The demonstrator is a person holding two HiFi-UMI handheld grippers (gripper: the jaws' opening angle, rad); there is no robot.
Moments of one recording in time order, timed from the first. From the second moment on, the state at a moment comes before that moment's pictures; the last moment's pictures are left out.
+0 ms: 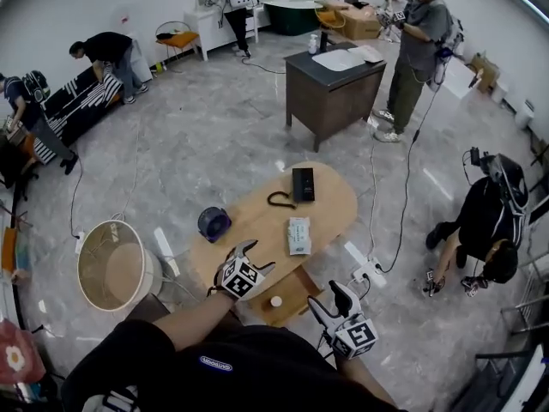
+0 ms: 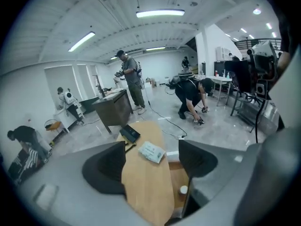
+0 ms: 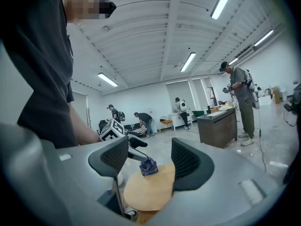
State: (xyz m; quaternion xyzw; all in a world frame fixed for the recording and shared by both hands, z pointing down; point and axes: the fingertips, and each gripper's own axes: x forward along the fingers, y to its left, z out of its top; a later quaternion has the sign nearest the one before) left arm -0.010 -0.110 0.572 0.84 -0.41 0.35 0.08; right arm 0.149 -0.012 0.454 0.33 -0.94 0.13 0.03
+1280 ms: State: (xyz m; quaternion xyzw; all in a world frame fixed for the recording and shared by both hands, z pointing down) left arm -0.148 -0.095 0.430 0.80 -0.58 0.13 0.07; right arm 0.056 -0.066 0.427 0.26 -0.96 0.11 0.03
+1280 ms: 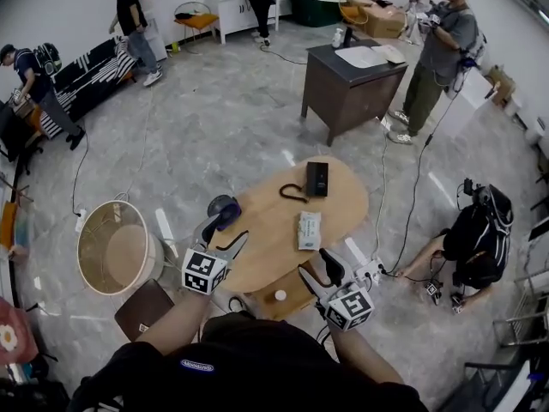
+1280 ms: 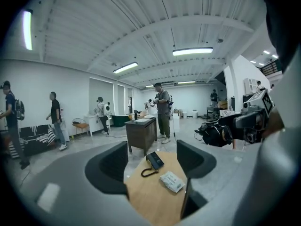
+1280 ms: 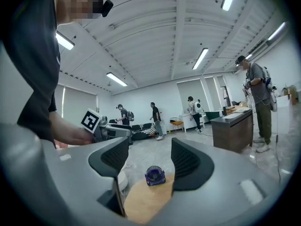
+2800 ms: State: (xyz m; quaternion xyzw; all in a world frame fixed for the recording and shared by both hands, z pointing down) left arm -0.176 -0.078 0.419 0.79 -0.61 0.05 0.06; right arm 0.097 -0.204 0.489 0.38 -0.92 0.13 0.06
